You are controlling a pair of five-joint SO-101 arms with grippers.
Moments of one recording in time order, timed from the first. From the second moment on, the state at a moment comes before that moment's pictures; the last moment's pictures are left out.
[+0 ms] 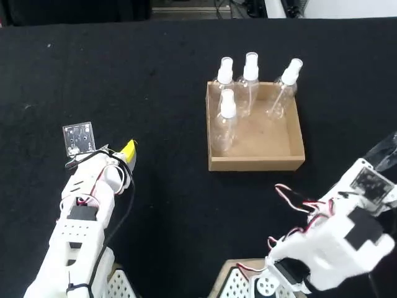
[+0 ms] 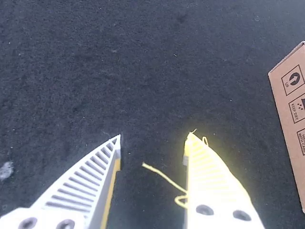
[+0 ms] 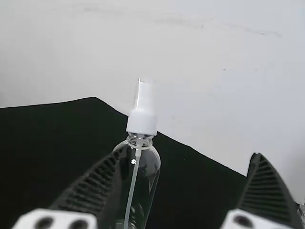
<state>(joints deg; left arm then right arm) -2.7 -56.2 88.5 5.7 11.5 50.7 8.7 76.2 -81.3 13.1</state>
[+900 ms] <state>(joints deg) -2.7 -56.2 88.5 5.7 11.5 47.8 -8.7 51.8 -6.0 13.4</state>
